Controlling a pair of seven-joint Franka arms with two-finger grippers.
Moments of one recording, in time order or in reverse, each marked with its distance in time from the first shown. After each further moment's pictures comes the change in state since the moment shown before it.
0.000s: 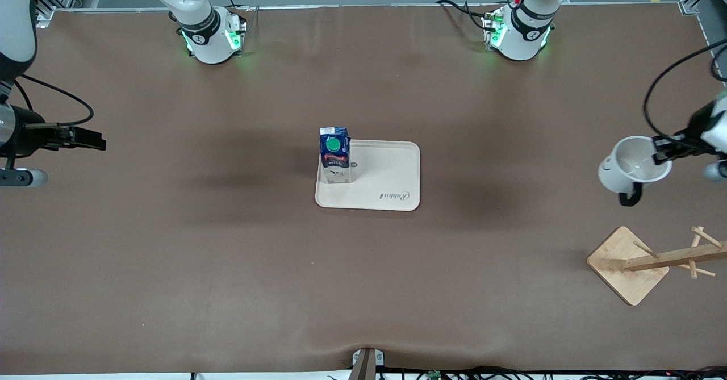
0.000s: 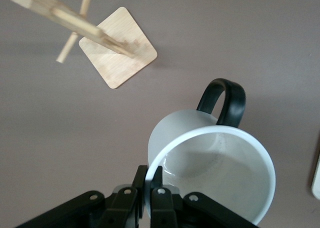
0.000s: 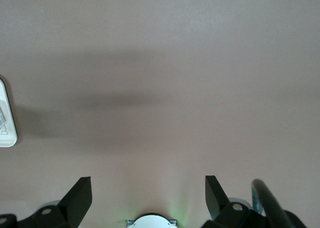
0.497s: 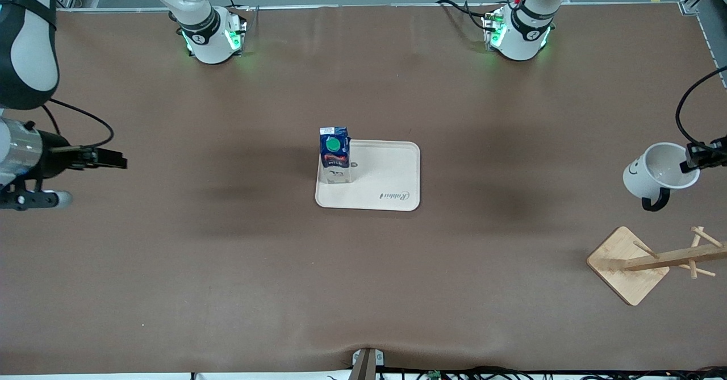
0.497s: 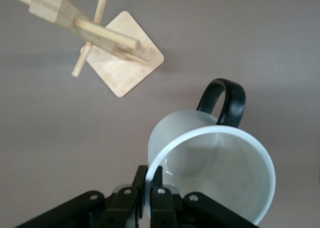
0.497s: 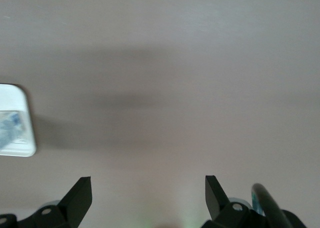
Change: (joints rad) left arm 0.069 0.094 0.001 0.047 -0.012 0.040 0.142; right arm 0.016 0.071 0.006 0.000 0.104 0.082 0.000
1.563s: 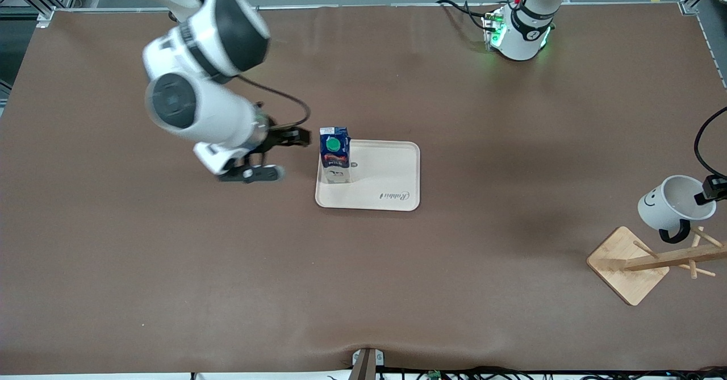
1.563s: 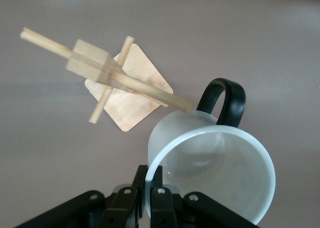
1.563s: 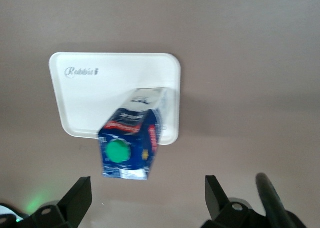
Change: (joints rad) left arm 0.045 0.145 0.000 0.084 0.000 0.110 0.038; right arm 0.533 0.048 0.016 -0.099 0.211 0.249 0.527
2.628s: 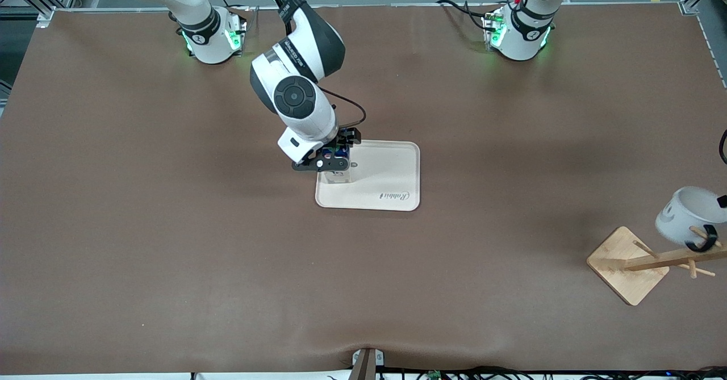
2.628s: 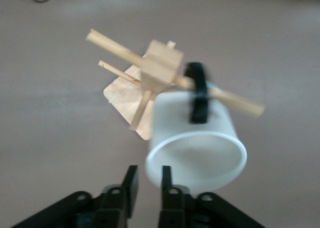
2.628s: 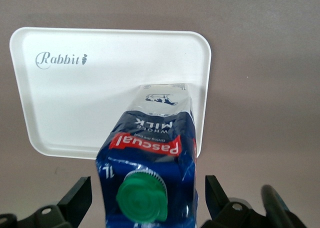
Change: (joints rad) left arm 0.077 0.052 -0.003 0.036 -0.021 0.038 0.133; right arm 0.168 0.084 -0.005 -0.172 -0.071 0.277 0.105
